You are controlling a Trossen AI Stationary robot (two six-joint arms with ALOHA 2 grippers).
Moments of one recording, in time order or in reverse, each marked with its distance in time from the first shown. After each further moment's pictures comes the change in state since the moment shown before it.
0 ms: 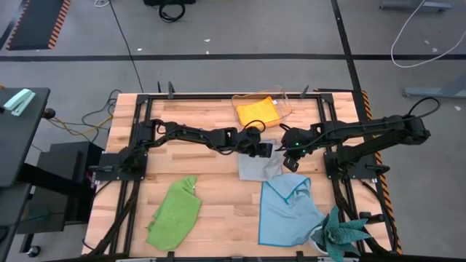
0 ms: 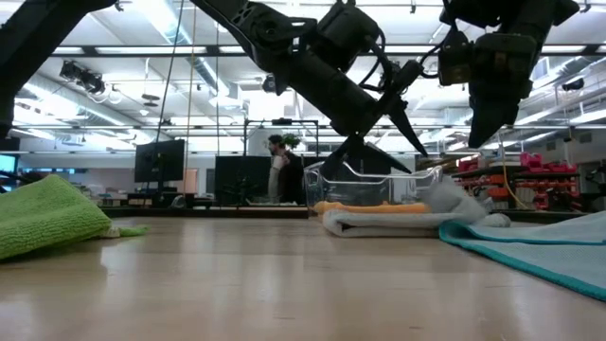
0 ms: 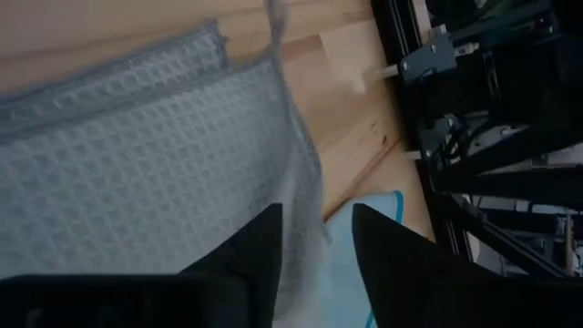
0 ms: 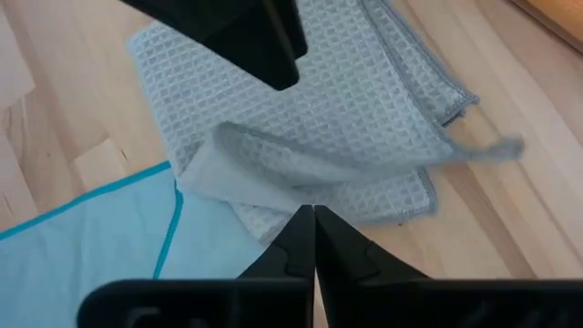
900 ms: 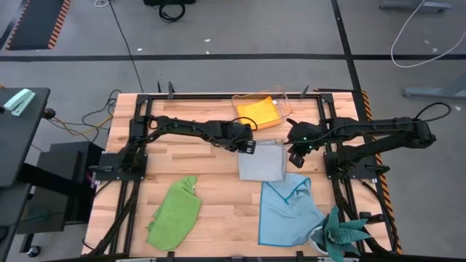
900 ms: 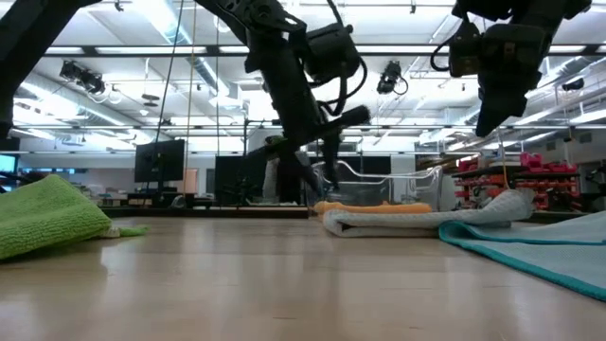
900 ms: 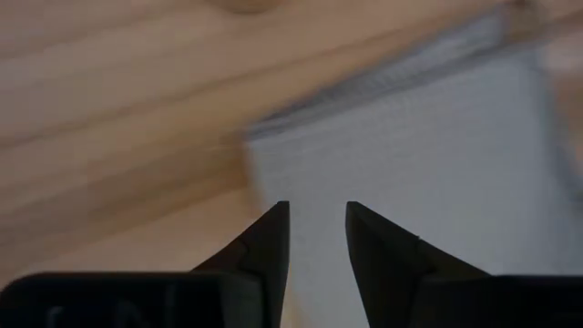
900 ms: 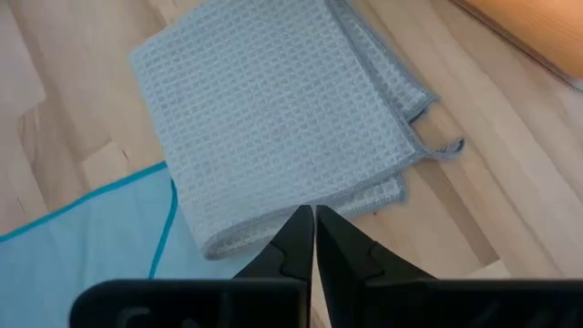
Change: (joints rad) left arm 0.061 -0.088 0.000 -0.574 -0.126 0.042; right arm -0.054 -0.109 0.001 -0.072 -0.011 -0.026
